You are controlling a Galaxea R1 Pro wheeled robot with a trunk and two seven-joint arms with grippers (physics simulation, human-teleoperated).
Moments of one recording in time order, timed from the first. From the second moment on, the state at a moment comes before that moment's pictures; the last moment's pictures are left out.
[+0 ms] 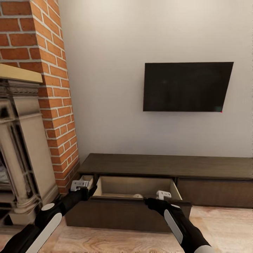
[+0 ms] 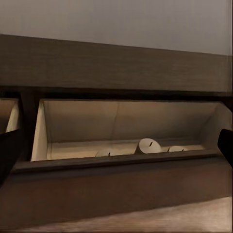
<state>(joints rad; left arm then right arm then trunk) -0.28 0.35 -0.37 -1.44 0.63 0.38 0.07 -0.45 0.01 0.19 -0.81 -0.41 0.38 -0.01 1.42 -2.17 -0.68</state>
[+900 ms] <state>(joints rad) -0.27 0.08 -0.48 -0.75 0.41 -0.23 0.08 -0.44 0.05 0.19 -0.54 -0.27 -0.05 -0.02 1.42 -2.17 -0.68</state>
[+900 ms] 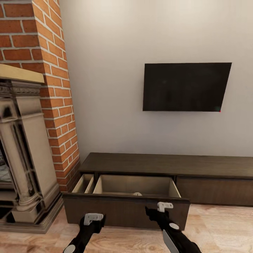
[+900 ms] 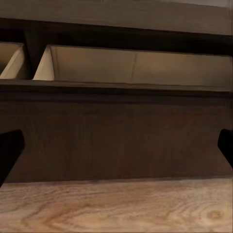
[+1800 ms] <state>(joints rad) -0.27 0.05 -0.48 -0.67 0.38 -0.31 0.15 -0.44 0.06 0.15 -0.35 -0.25 -0.25 -0.09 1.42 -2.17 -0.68</state>
